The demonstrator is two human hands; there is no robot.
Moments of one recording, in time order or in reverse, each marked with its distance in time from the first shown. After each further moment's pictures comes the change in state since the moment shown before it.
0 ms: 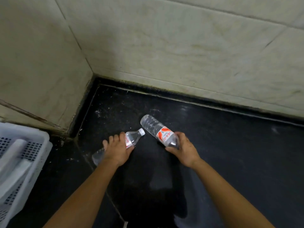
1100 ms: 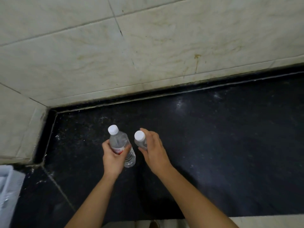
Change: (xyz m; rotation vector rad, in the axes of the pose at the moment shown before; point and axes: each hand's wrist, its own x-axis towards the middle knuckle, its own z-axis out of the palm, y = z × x) left_hand -0.116 0.260 0.017 -0.949 0.296 -0.060; right_hand -0.081 0.151 -0.063 0.312 0.360 -0.444
